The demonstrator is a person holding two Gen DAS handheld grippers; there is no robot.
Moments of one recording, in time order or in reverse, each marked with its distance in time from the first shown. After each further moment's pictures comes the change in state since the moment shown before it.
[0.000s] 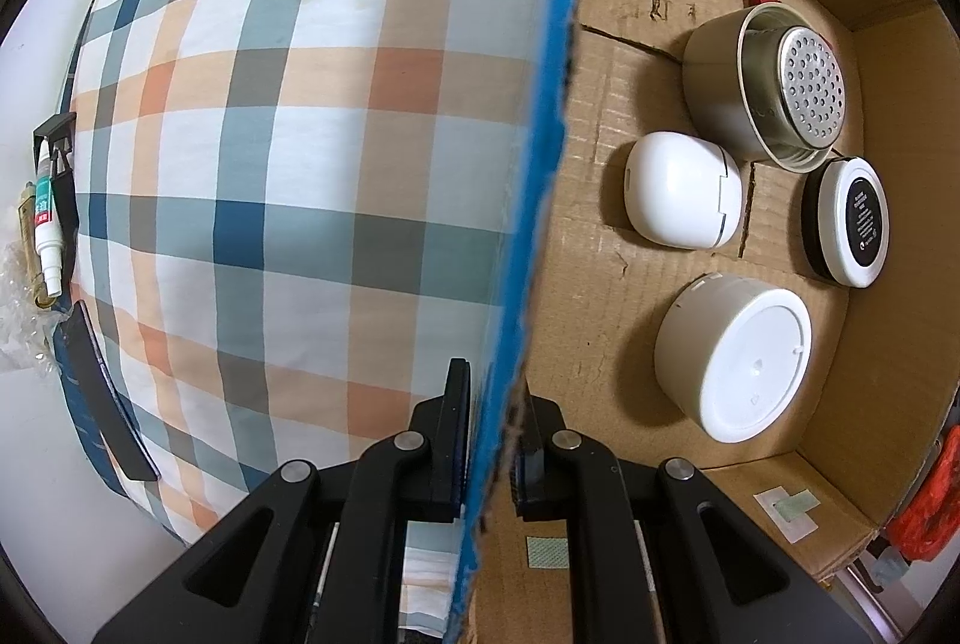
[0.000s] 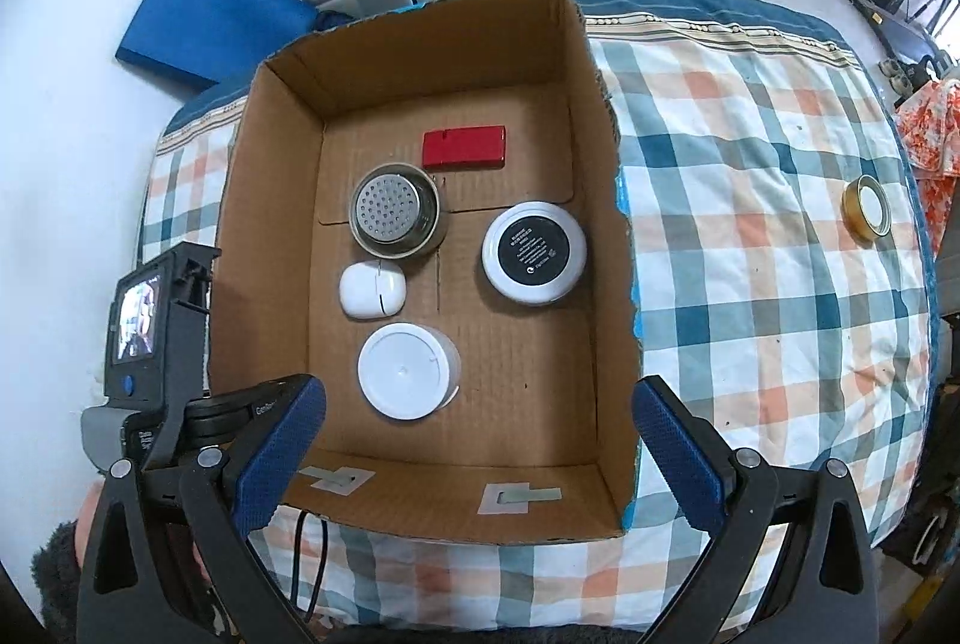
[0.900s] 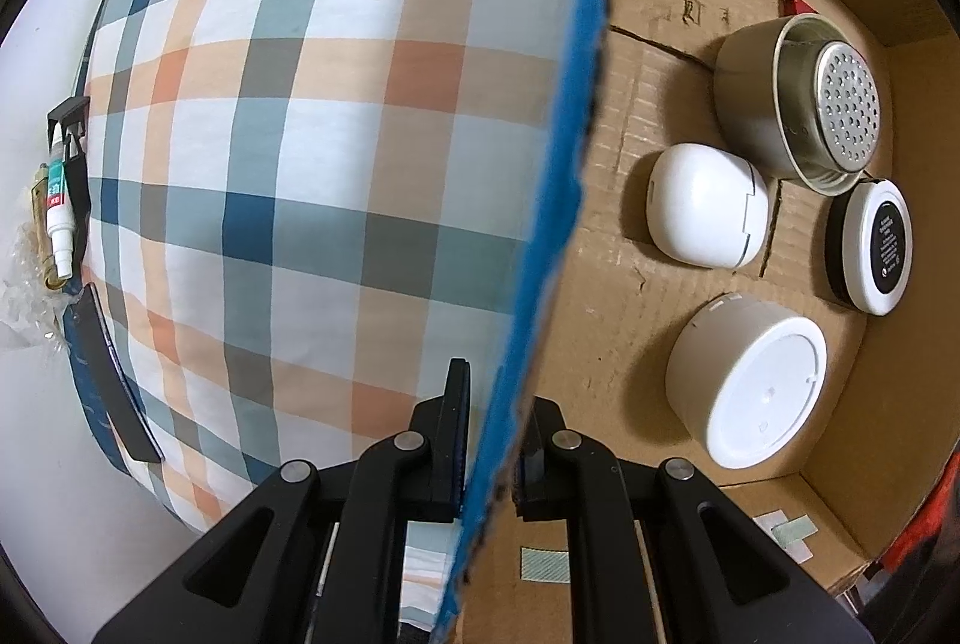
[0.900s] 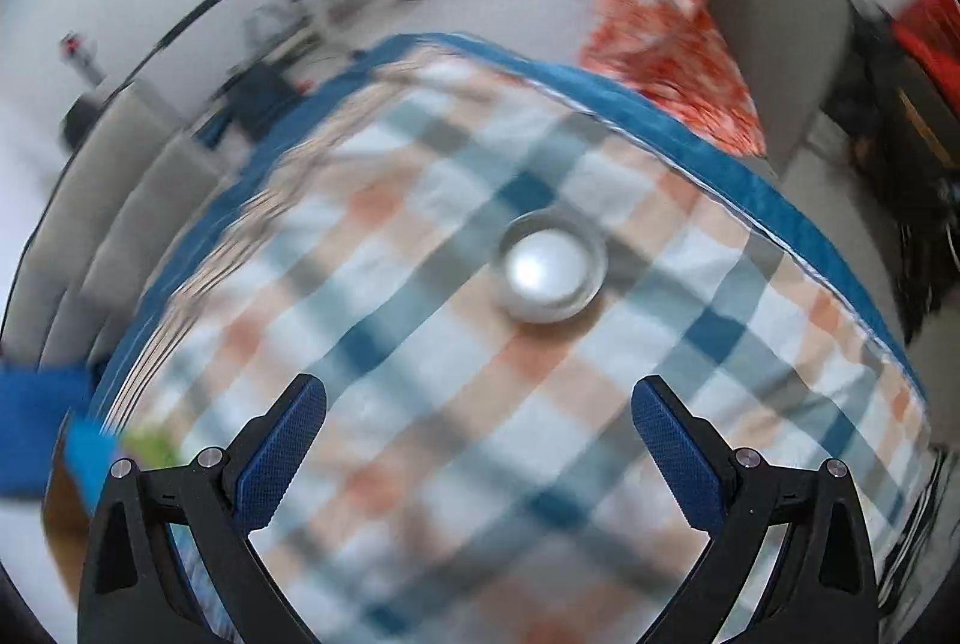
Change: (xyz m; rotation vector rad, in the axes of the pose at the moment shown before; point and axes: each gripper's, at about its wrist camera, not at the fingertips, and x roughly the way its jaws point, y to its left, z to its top) left arm -0.002 -0.001 0.014 -0.063 0.027 0.049; right arm 0.024 -0.313 0.066 0.752 -0.303 -0.260
